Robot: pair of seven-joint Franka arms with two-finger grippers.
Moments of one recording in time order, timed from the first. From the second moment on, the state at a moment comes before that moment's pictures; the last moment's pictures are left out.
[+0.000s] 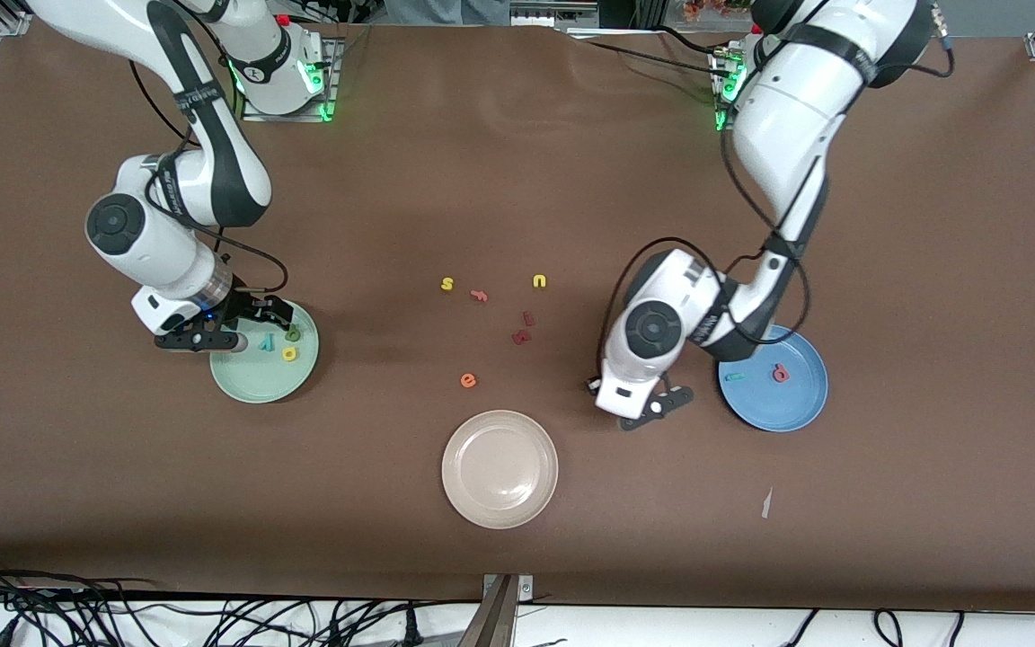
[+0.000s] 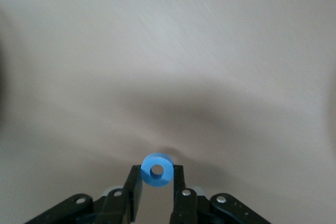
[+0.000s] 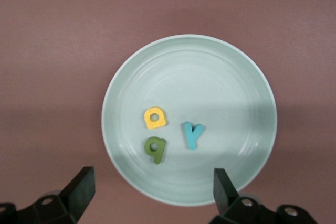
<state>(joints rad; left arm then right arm) -0.29 0.85 -0.19 -1.32 0.17 2.06 -0.87 0.23 0.25 -0.09 -2.12 0.09 2.40 0.09</state>
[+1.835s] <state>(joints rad) -0.03 0.48 -0.17 -1.28 0.14 1.58 -0.23 0.20 0.02 -0.12 -1.58 0.05 1.48 0.08</state>
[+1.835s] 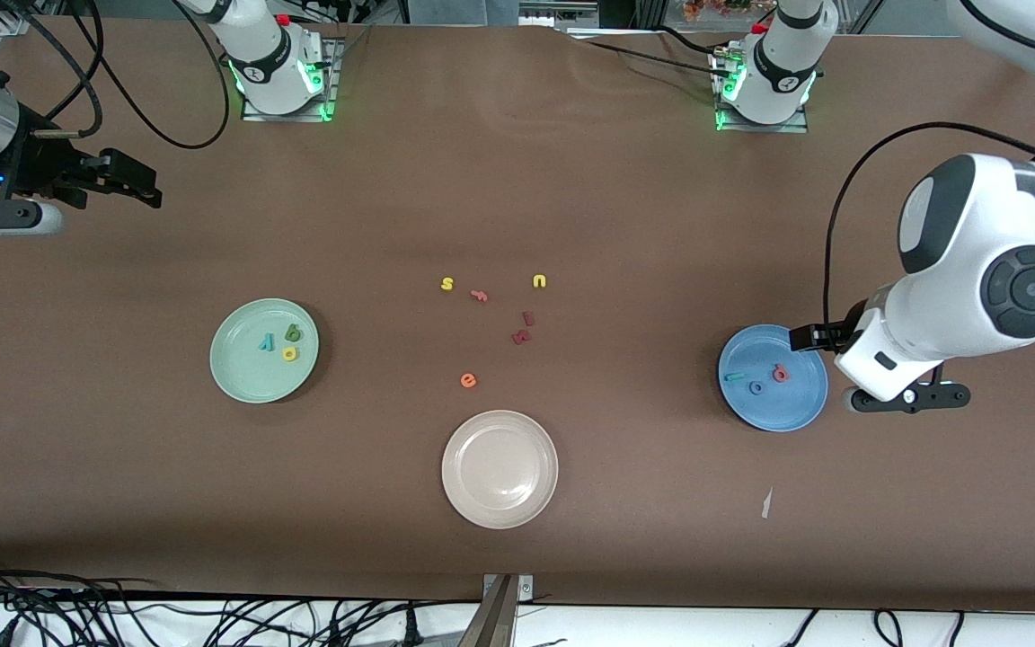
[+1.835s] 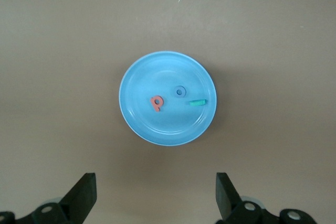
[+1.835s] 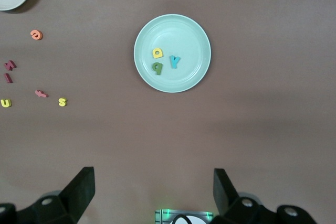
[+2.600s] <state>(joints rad) -0.22 0.26 0.19 -1.34 -0.05 1.47 -0.08 0.20 0.02 -0.12 -1.57 0.05 1.49 0.08</state>
